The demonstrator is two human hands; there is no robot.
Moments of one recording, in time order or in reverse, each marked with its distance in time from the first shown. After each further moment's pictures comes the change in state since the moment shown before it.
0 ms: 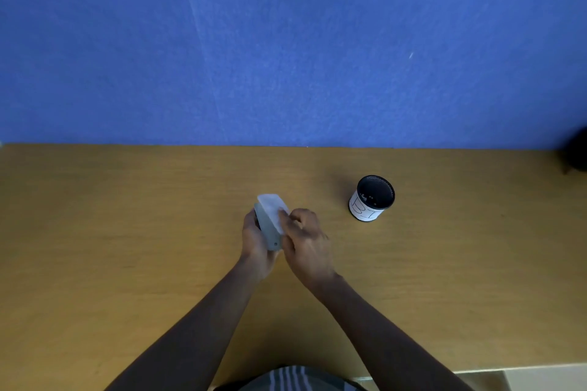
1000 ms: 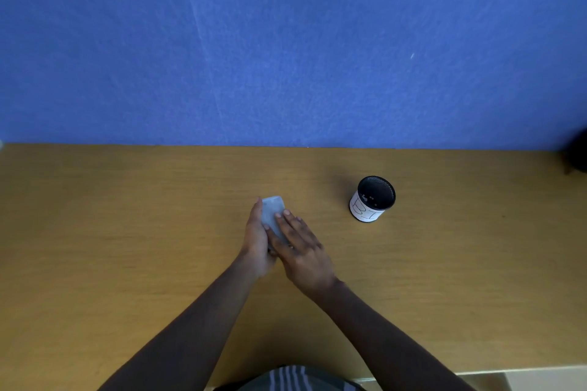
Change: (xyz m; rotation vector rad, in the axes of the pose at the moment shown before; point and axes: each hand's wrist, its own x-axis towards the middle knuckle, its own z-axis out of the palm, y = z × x) left_hand 0.005 0.003 0.000 -0.082 -0.154 -0.187; right_hand -0.020 0.027 0.028 -0.079 -0.087 -0.322
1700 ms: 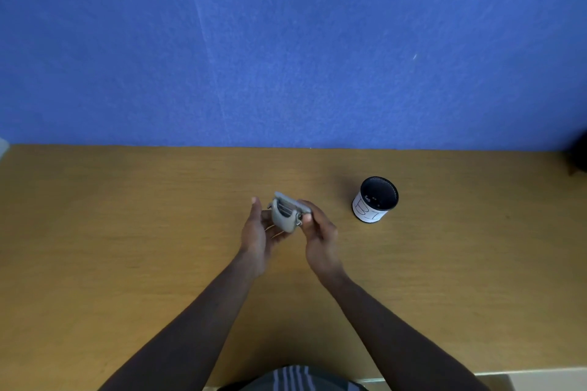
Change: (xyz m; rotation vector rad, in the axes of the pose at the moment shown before) left_hand -0.001 0.009 -0.001 0.250 0.109 0.260; right_hand 0.026 -0.004 -0.023 0.929 0.324 0.663
